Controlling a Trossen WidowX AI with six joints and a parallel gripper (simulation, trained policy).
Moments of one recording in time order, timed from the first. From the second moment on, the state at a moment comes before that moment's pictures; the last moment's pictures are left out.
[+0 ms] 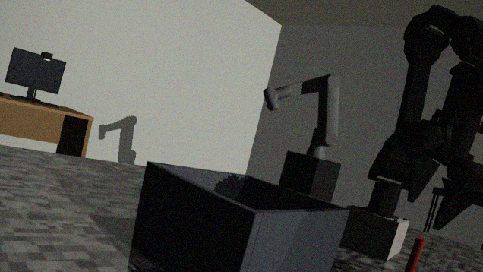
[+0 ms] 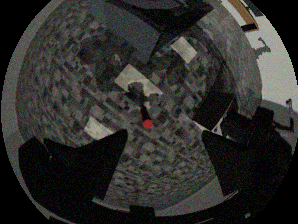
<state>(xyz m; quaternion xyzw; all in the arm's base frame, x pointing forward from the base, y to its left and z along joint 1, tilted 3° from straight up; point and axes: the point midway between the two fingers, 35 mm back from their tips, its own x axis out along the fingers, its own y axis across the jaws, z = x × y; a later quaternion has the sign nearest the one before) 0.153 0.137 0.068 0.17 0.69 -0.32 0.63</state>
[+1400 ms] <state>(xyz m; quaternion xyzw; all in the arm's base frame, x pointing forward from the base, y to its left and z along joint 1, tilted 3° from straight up) 0.160 0.132 -0.027 0.12 0.67 -0.32 0.65</state>
